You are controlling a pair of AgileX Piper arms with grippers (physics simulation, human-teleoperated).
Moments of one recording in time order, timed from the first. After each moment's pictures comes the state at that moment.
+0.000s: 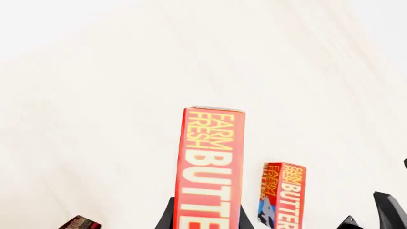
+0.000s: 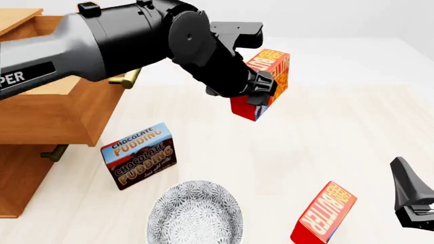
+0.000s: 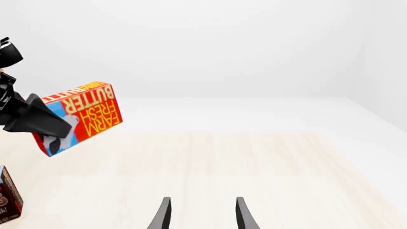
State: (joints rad) left arm -0.82 1.76 -1.63 0.78 -0.27; right arm 0.00 0.05 0.00 -0.05 0.00
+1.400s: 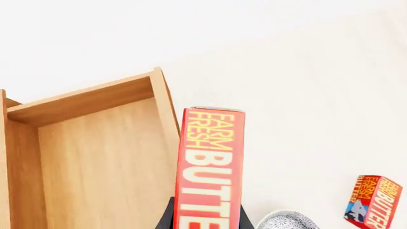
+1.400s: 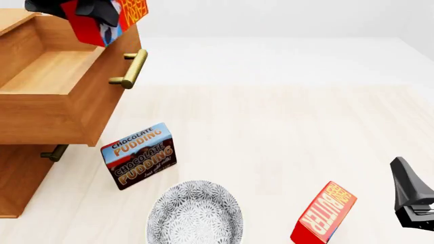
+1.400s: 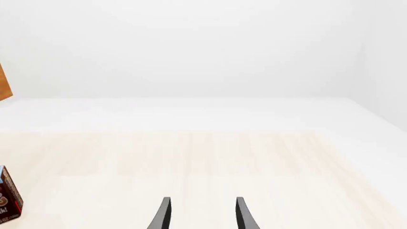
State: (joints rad) left arm -0.30 1.43 -1.77 1.21 -0.02; right arm 0.00 0.05 0.00 -0.05 0.00
